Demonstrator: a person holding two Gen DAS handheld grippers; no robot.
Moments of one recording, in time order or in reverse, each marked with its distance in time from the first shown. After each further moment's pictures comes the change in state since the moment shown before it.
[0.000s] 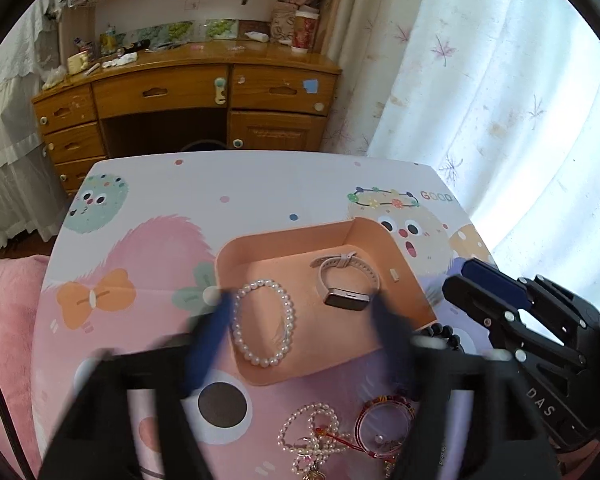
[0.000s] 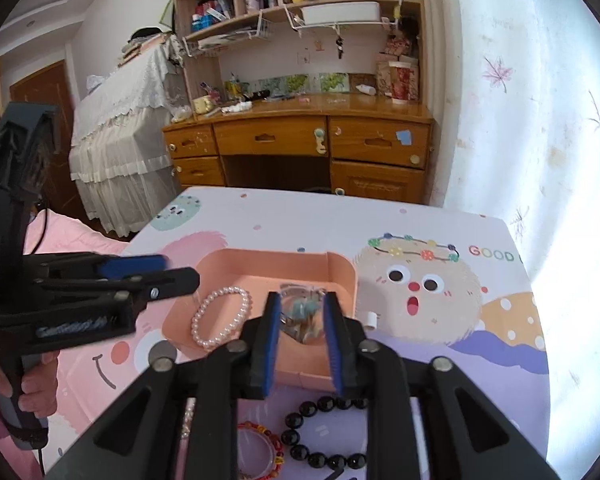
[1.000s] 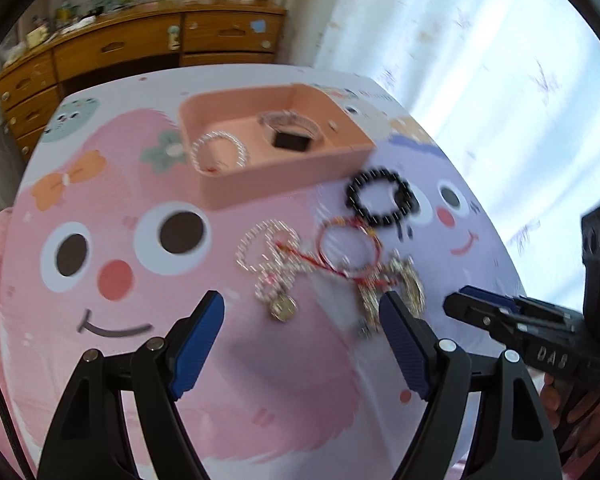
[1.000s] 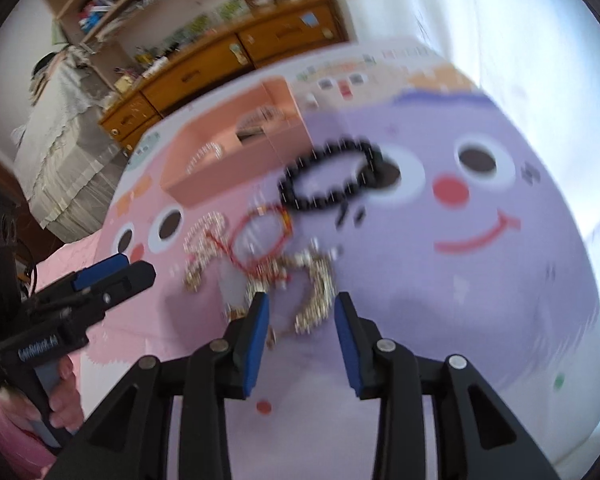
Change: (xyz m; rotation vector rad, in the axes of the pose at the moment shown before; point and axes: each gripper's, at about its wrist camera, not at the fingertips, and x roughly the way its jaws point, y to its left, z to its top) left arm -0.038 -0.009 -0.122 0.126 0.191 -0.165; right arm -0.066 0.007 -0.139 0.482 0.332 -0.042
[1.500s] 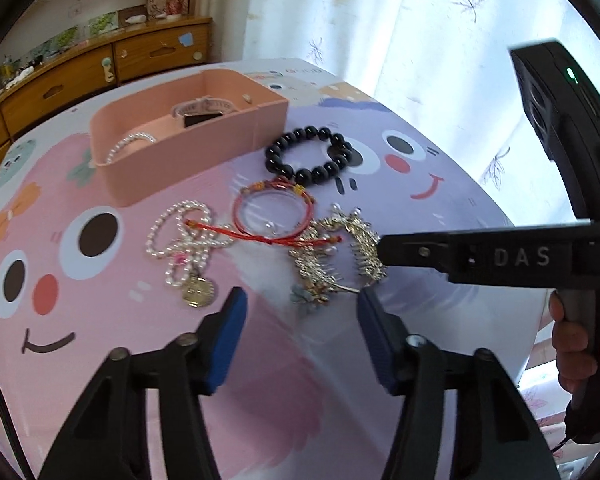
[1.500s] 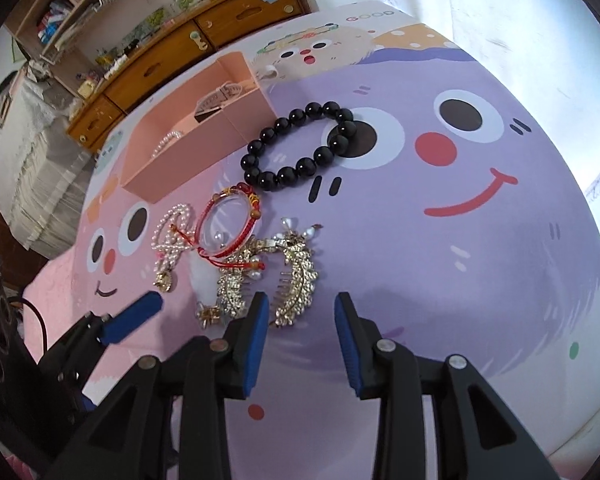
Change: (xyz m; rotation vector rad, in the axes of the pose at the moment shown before) left arm 0.032 -0.043 -0.031 0.209 -0.019 -0.063; right arm 0.024 -0.001 0.009 0.051 0.055 -0.085
